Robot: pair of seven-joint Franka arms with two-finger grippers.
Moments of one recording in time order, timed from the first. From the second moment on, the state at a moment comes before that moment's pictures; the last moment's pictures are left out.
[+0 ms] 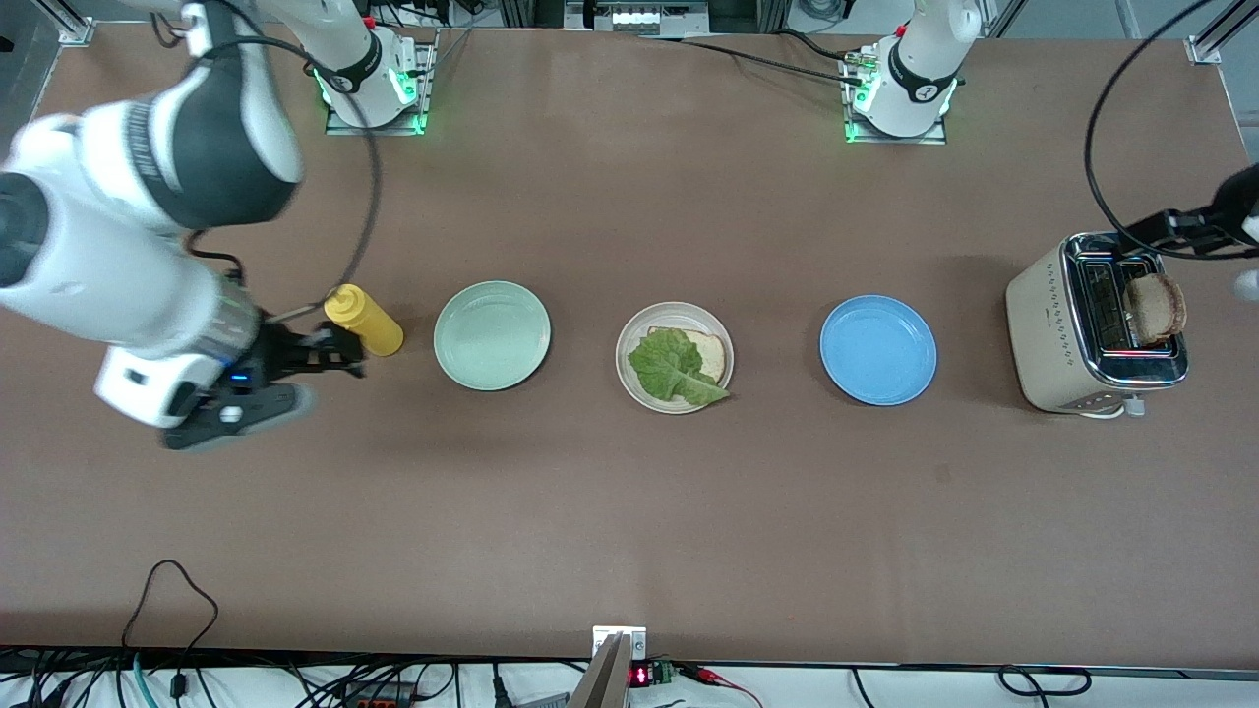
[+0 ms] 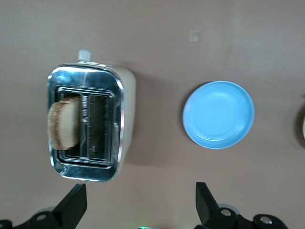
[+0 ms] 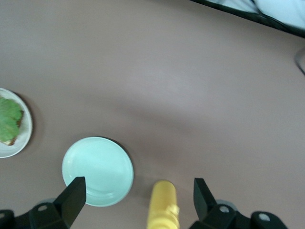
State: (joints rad) left arm 0.11 0.08 0.05 -1.62 0.03 1.54 0.03; right arm 0.36 0.48 -0.23 -1.16 0.16 1.64 -0.13
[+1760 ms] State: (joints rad) left arm 0.37 0.25 0.05 -1.88 0.11 1.93 0.52; right arm 0.06 -0.06 0.02 -1.62 0.00 1.55 0.15
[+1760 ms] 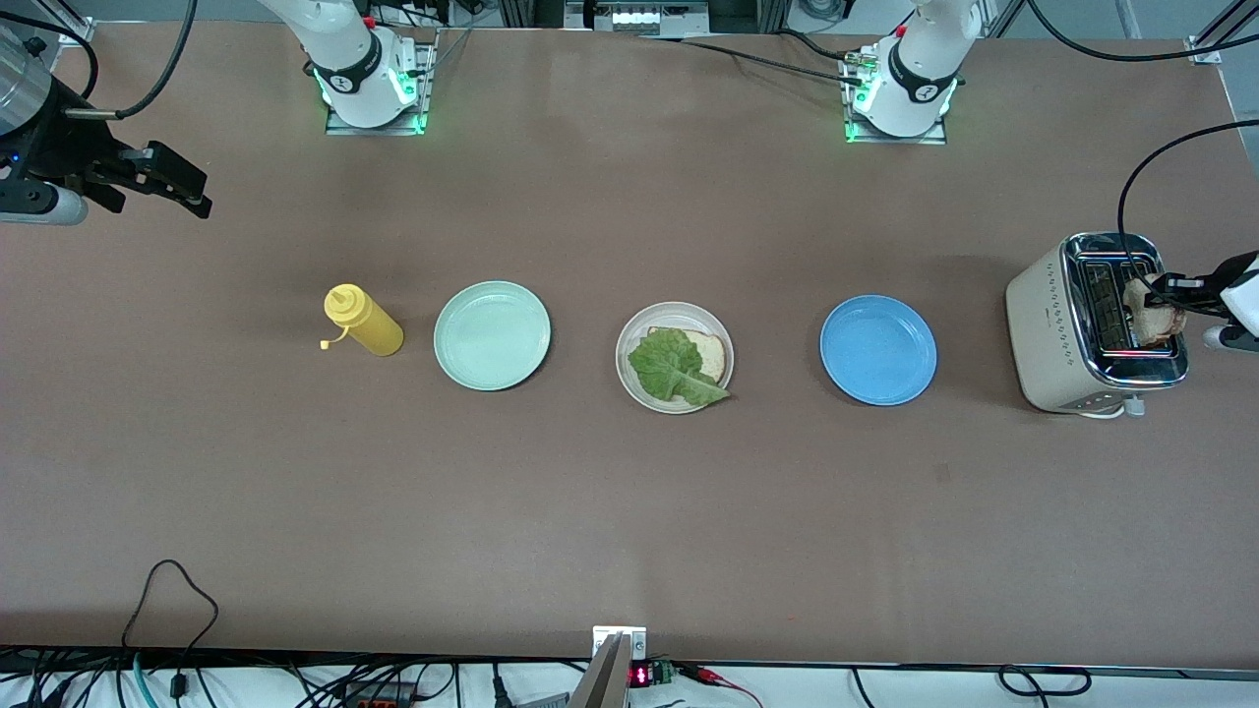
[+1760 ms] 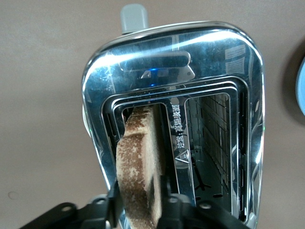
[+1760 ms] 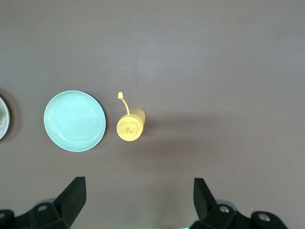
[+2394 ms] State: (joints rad) left arm 0.37 0.22 0.04 -1.84 0.10 1.88 0.54; right arm -0.01 -0.06 0.06 -1.62 -0.01 1.58 0.15
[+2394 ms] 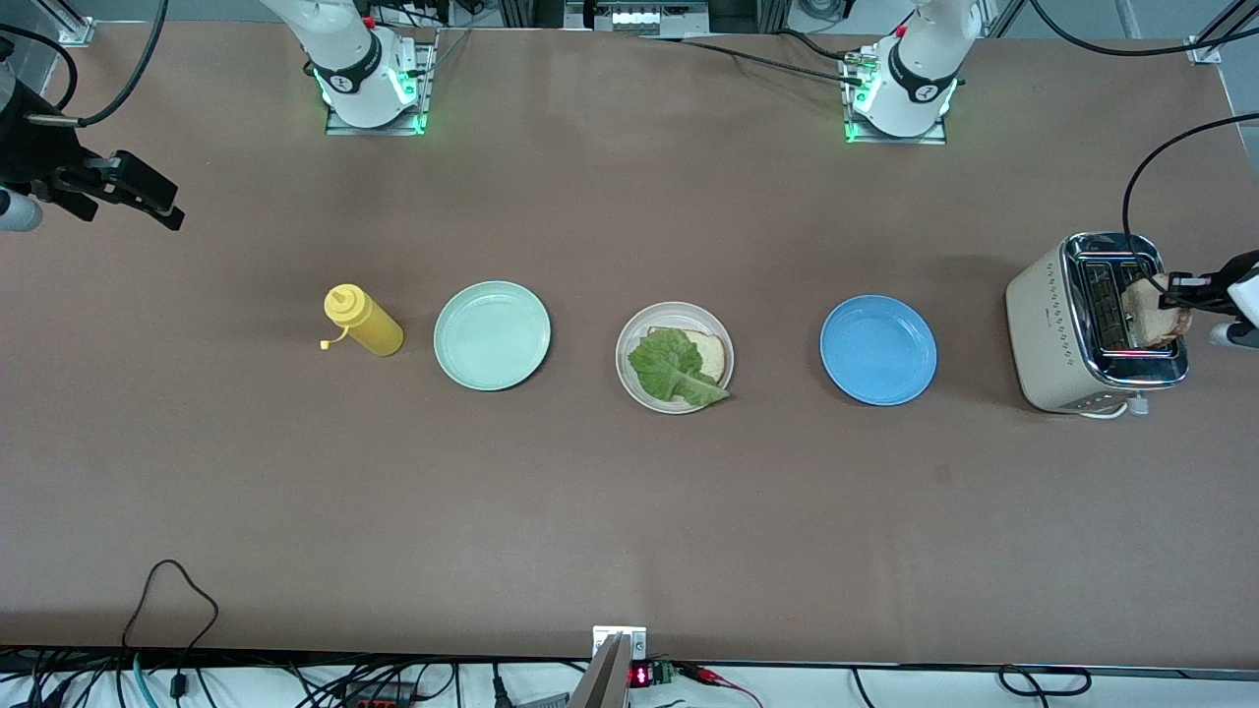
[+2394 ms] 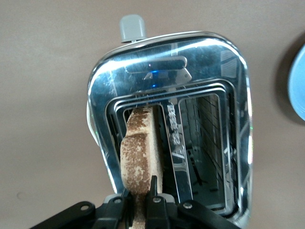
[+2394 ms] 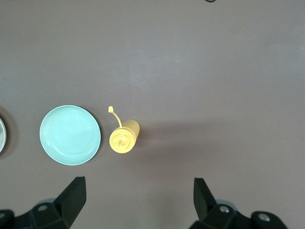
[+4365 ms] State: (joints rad) left arm 0.03 0.52 -0.31 -1.76 -0.95 1.99 0.41; right arm 0.01 -0.02 0.05 -1.59 -0.01 1.61 0.11
